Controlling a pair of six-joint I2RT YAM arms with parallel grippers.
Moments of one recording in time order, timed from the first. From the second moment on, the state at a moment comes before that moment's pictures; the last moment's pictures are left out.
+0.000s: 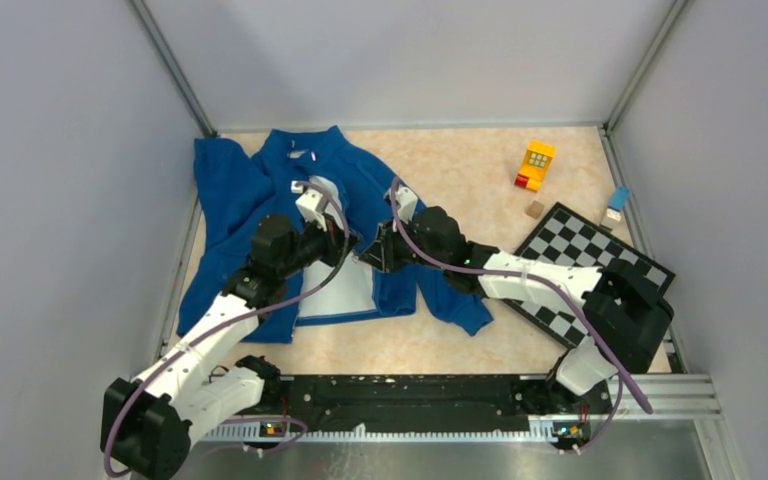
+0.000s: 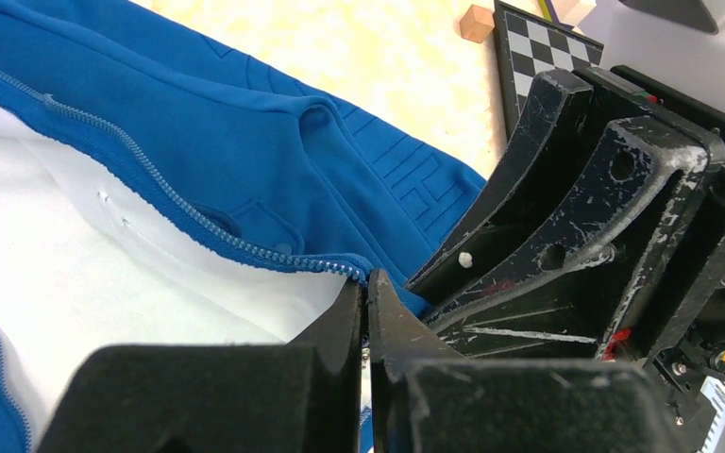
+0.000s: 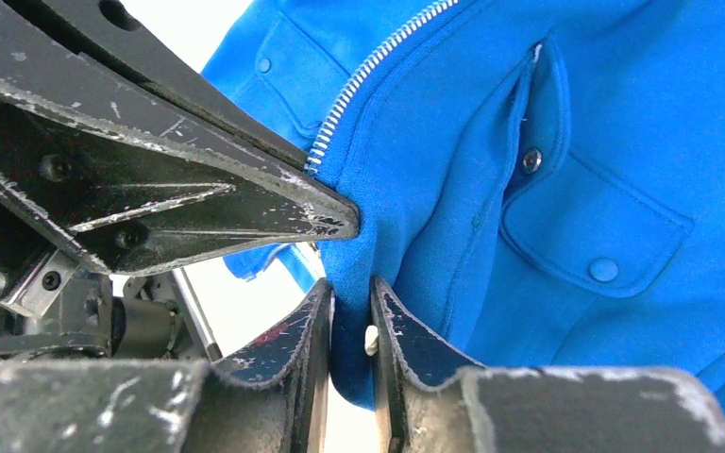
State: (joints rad) left arm -0.42 0.95 0.62 0.07 0.37 -0.29; right arm 0.92 1.54 0.95 0.27 -0.16 0.47
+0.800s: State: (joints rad) left arm -0.42 1.02 0.73 -0.09 0.41 -0.28; right arm 0.85 1.58 0.91 0.43 -0.39 0.44
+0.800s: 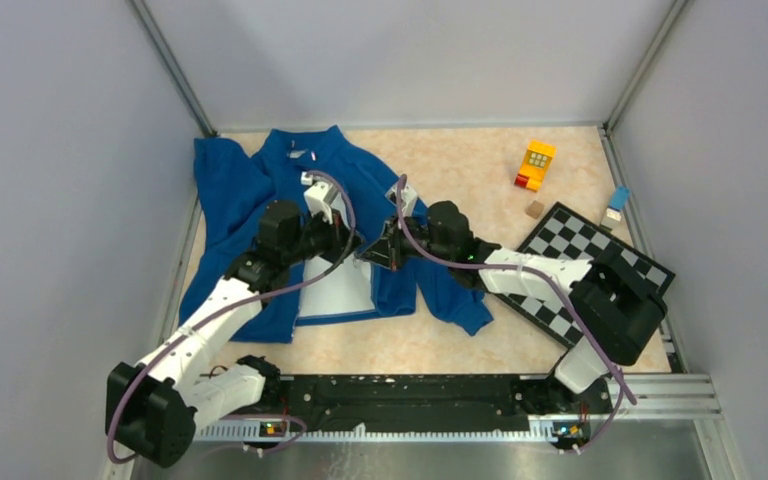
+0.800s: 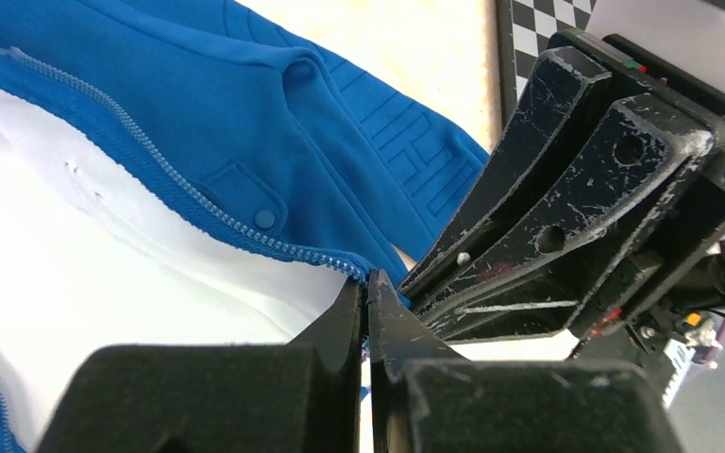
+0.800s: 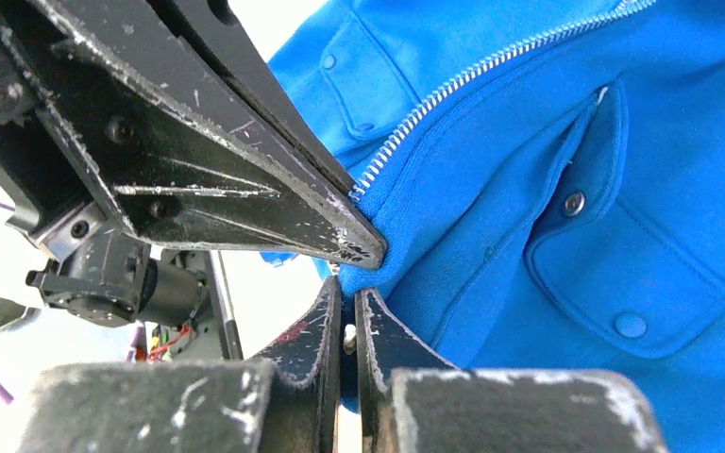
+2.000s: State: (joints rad) left arm -0.16 1.29 1.08 -1.04 0.25 -0.20; right arm 0.74 1.72 0.74 0.96 -0.82 0.52
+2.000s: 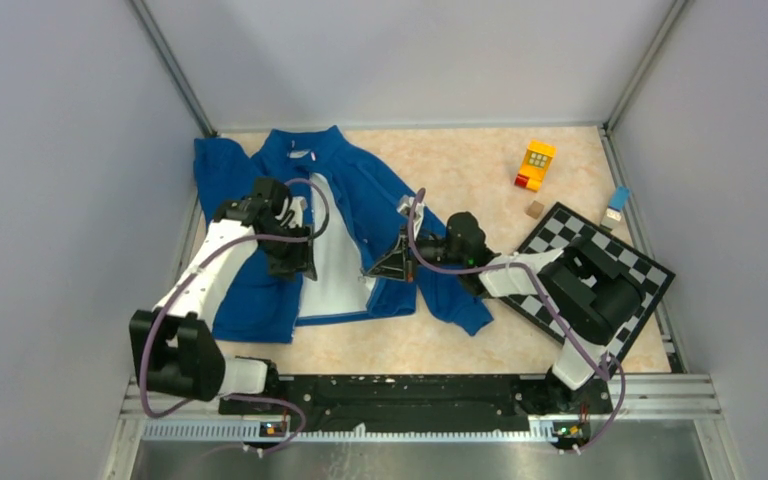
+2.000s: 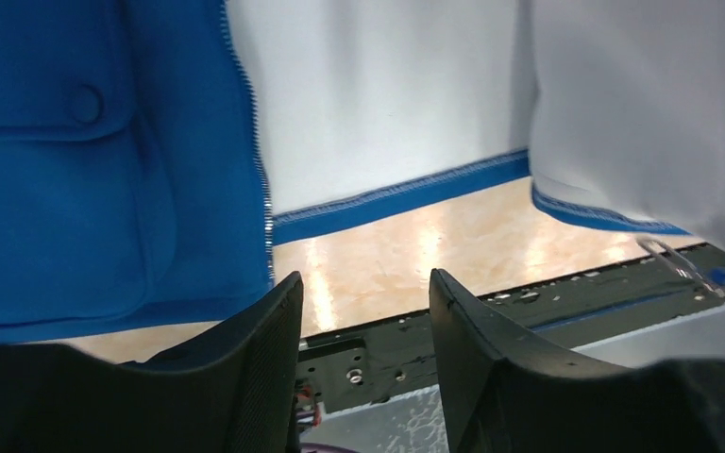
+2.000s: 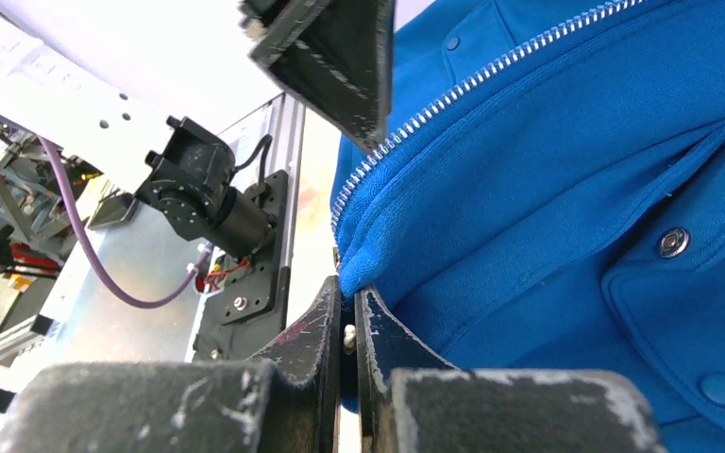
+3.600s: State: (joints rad) left arm -0.21 1.69 1.23 -0.82 -0.13 -0.27; right arm 0.74 1.69 0.69 1.08 -0.83 0.58
